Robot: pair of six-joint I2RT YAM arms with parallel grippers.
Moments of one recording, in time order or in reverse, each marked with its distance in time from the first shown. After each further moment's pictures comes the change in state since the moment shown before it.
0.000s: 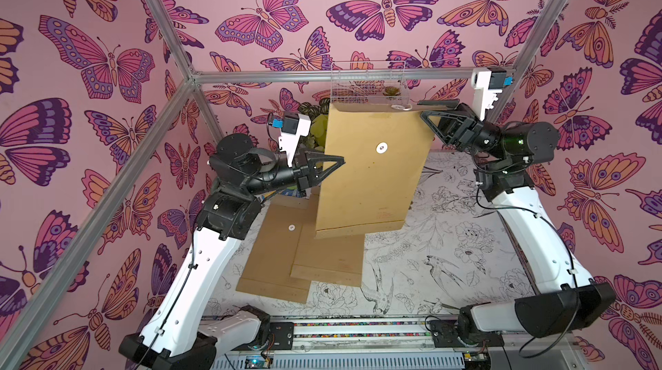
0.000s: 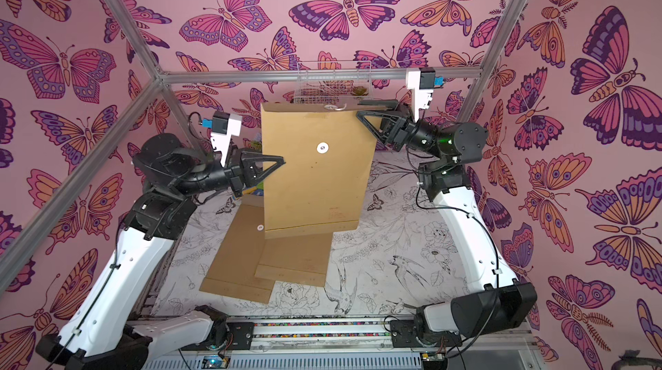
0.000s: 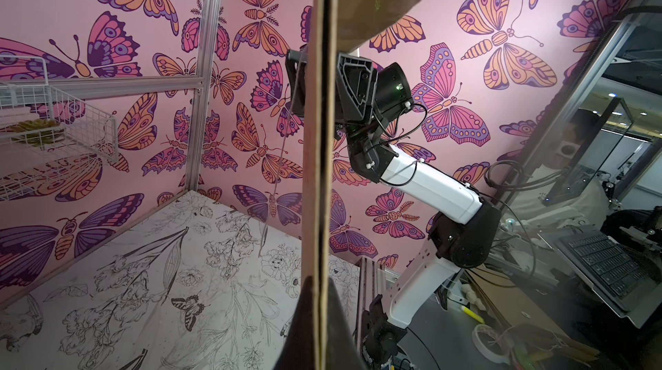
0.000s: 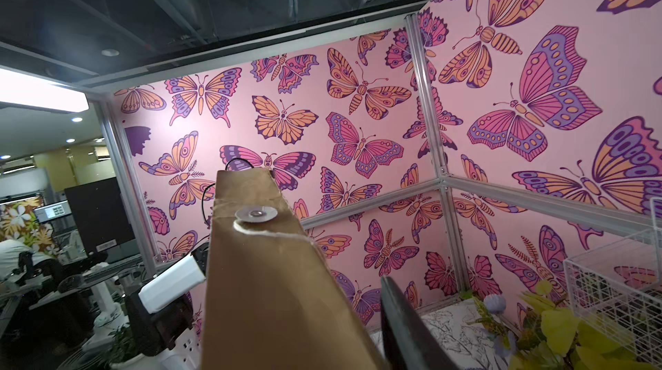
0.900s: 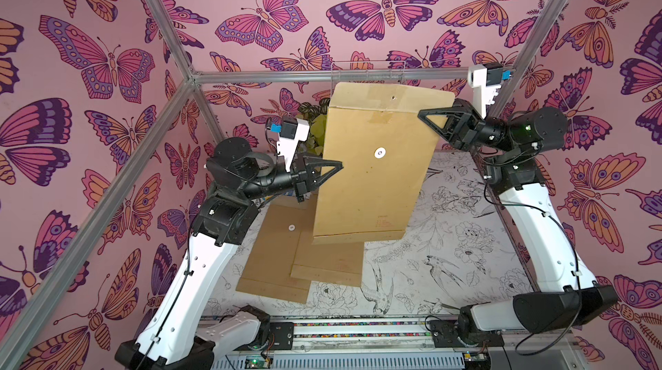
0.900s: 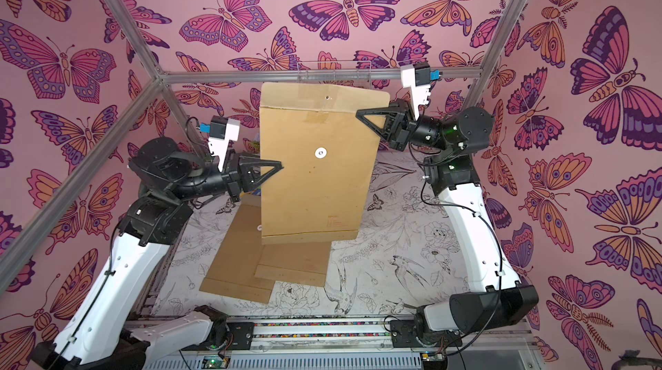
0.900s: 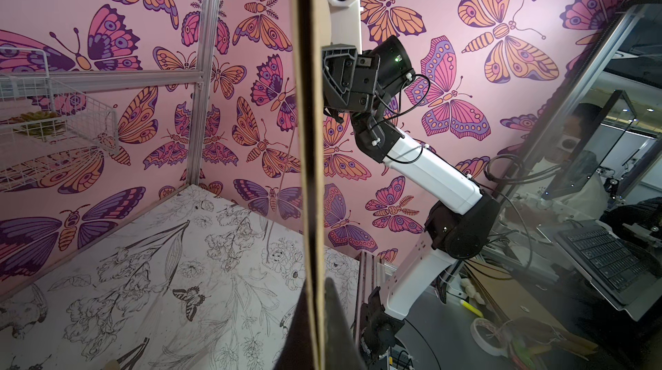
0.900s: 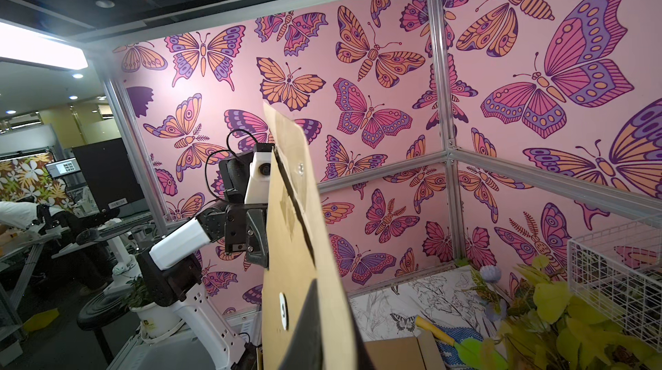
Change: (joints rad) left arm 0.000 -0.033 -0.015 -0.043 -0.005 0.026; right arm -0.024 0.015 0.111 -0.206 -0.121 -0.116
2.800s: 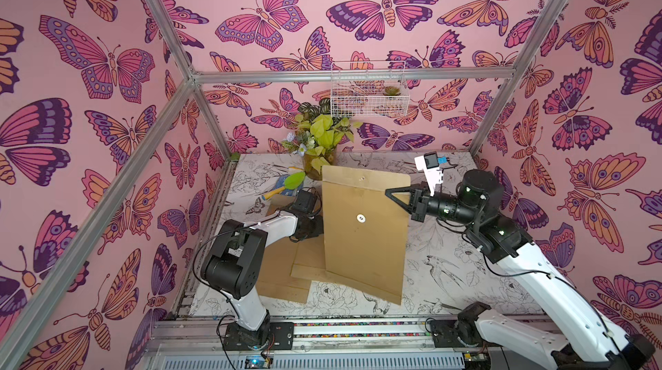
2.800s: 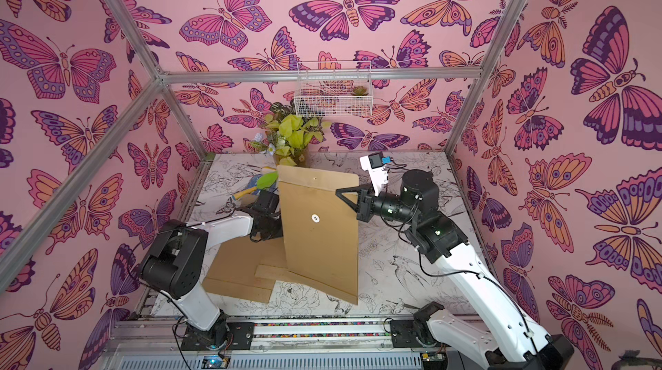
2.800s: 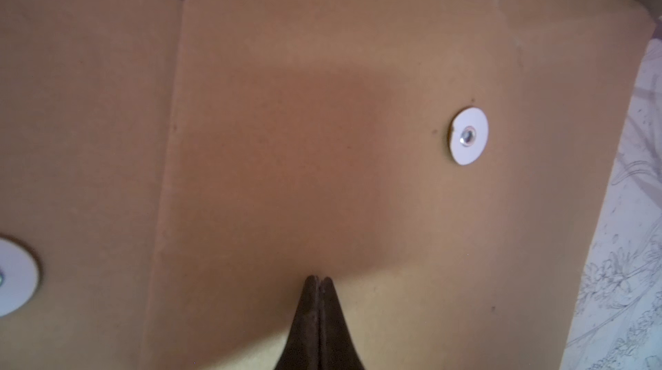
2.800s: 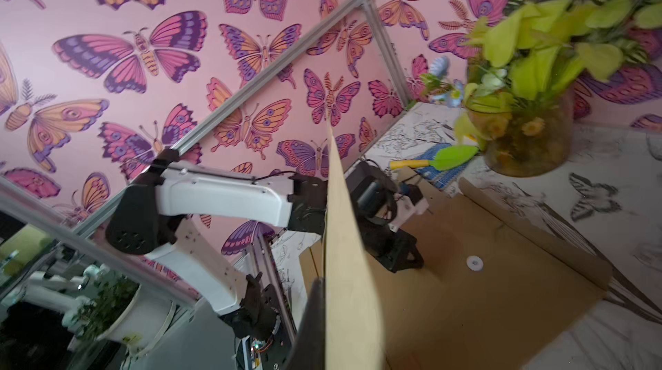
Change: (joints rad) left arm 0.009 0.592 -0.587 -0.032 -0.811 -0.193; right arm 0.292 -0.386 -0.629 -0.607 0.556 -0.348
